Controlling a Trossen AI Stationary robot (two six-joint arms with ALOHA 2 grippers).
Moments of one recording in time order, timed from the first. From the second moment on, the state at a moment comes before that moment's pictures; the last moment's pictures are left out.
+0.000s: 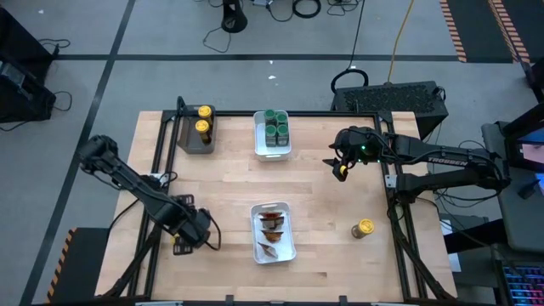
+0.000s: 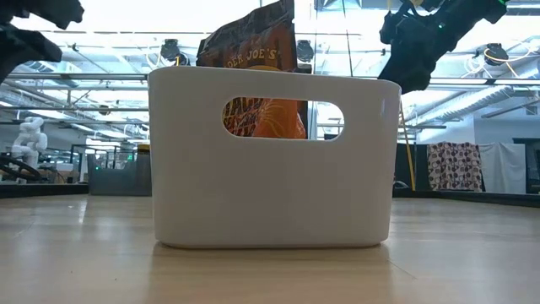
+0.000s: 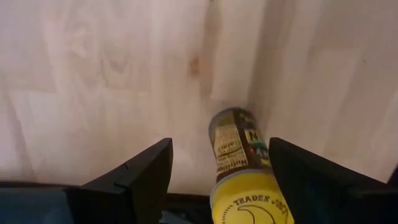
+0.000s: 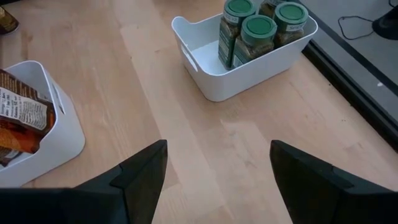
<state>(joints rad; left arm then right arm) -0.63 1.40 1.03 -1.20 0.07 -0.74 -0.25 0.96 0.79 -0.52 0.10 0.18</state>
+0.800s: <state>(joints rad) -0.66 1.43 1.04 -1.20 0.25 -0.57 -0.25 0.96 0.79 -0.52 0.10 0.16</state>
